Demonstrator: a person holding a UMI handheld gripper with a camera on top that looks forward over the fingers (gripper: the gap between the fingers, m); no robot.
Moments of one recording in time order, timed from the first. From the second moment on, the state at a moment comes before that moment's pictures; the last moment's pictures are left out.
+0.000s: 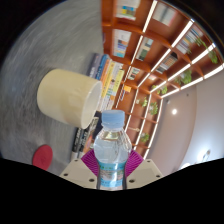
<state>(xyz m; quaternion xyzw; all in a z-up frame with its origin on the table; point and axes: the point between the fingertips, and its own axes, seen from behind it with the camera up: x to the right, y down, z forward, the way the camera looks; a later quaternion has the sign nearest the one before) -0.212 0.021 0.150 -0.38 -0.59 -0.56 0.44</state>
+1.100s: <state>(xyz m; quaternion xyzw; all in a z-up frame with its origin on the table) -0.152 0.003 0.067 -0.77 -0.13 0.10 0.61</state>
